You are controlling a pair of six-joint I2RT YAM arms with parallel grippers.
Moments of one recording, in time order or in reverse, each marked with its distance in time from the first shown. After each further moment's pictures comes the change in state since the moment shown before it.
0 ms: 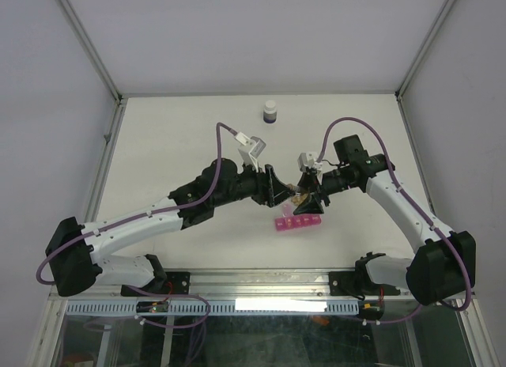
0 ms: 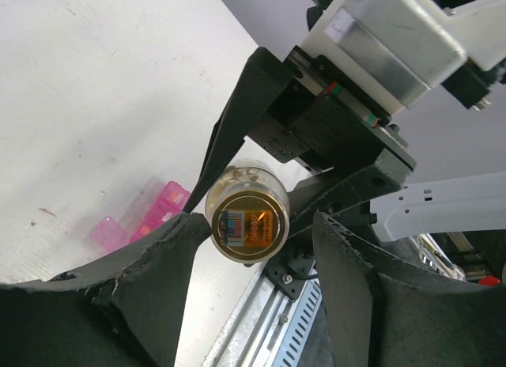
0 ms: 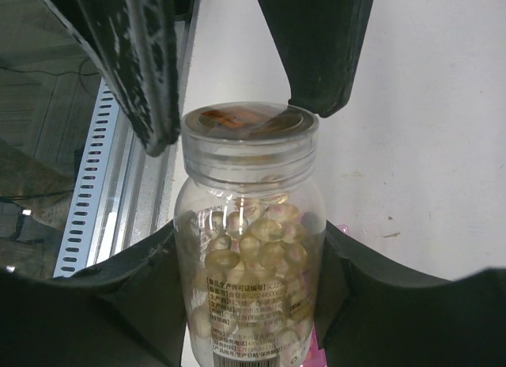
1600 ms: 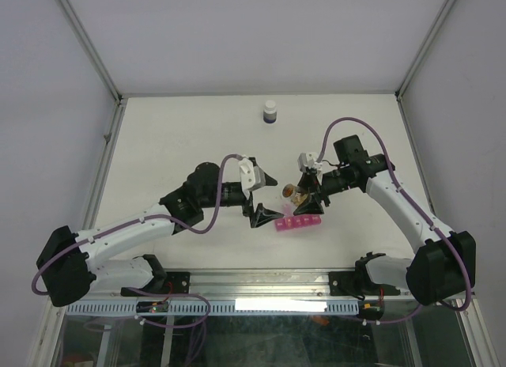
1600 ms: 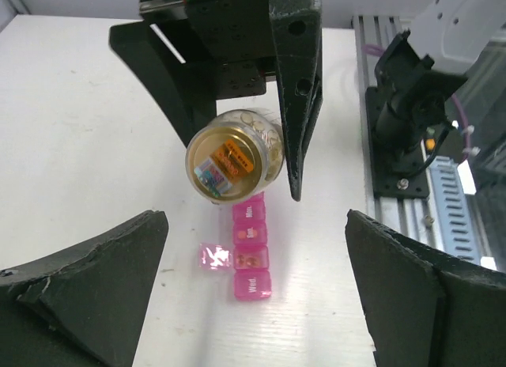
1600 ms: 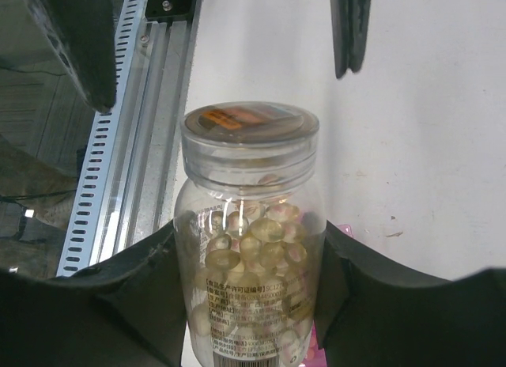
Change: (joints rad) left arm 0.083 -0.039 -0.100 0.082 0.414 0.808; right arm -0.003 -0.001 0.000 -0.009 0.000 -0.001
